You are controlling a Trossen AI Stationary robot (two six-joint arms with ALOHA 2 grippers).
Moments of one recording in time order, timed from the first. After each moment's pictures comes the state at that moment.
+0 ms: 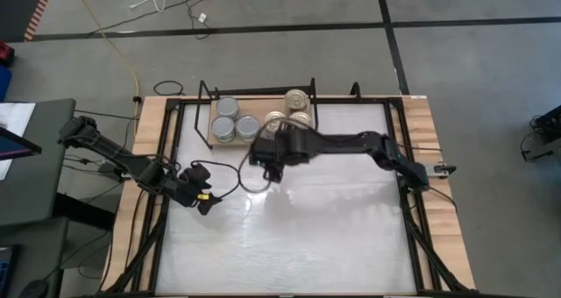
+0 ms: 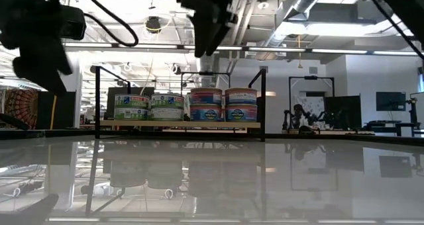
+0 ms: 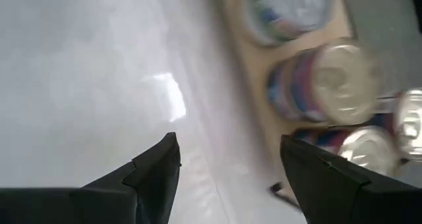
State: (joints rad) left arm -0.48 0.85 0.57 -0.64 -0.39 -1.14; right arm 0.03 2.22 2.32 -1.33 0.48 0.22
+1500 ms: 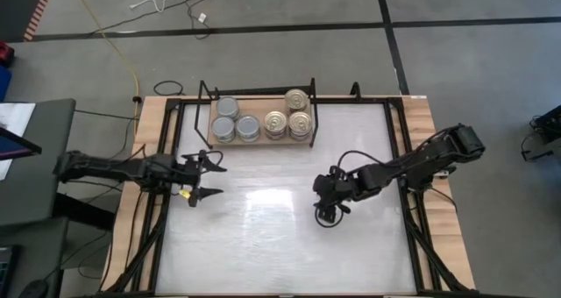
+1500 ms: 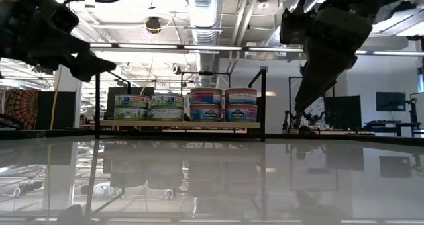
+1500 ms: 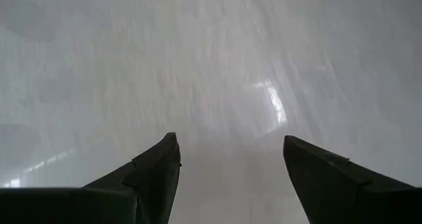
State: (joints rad) left arm -0.05 0.26 0.01 0.13 0.00 -0.10; right arm 0.27 1.50 0.87 -0.40 0.22 0.55
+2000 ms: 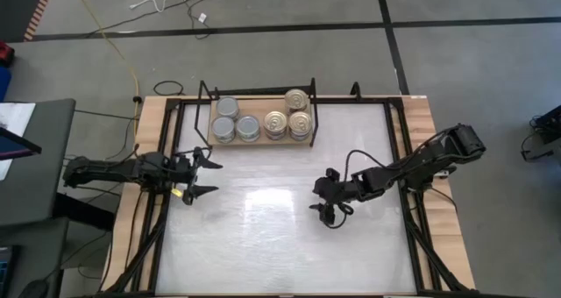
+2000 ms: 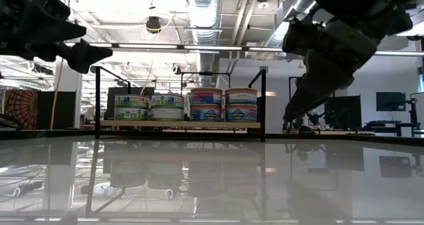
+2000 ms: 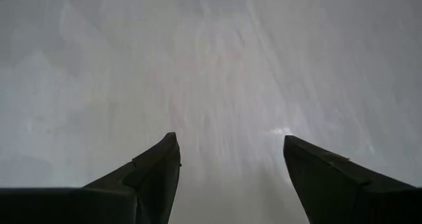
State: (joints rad) left arm -0.05 0.04 0.02 0.02 -0.01 -0.07; right arm 0.27 1.49 0.68 -0.01 0.22 0.46
